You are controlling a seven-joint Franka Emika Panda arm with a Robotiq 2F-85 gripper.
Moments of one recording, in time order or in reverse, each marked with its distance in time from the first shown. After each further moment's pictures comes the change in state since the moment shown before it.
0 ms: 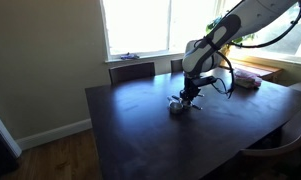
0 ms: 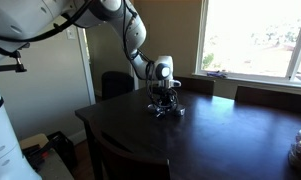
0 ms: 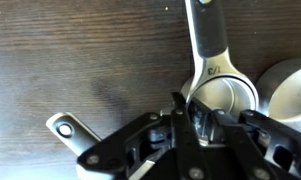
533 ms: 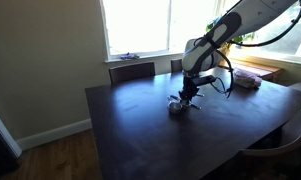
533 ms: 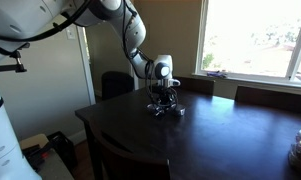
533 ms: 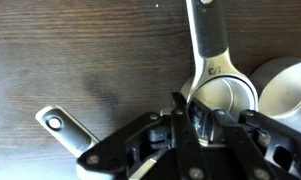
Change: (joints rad) arm -0.010 -0.012 0.022 -0.007 0.005 0.007 -0.023
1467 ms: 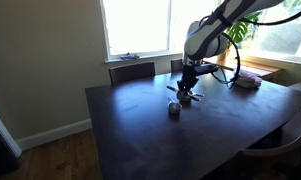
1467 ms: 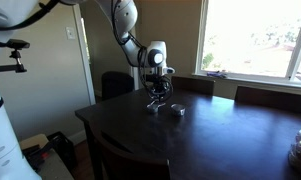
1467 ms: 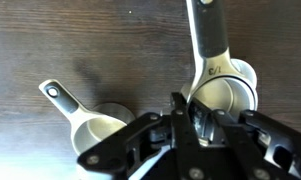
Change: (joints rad) arm 0.002 -0.201 0.049 -0.170 0.001 0.031 -0.037
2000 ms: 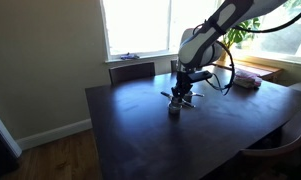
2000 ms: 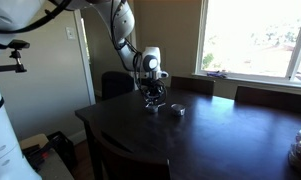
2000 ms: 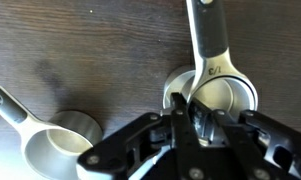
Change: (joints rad) arm 0.037 0.047 0.020 0.002 0.000 0.046 0.000
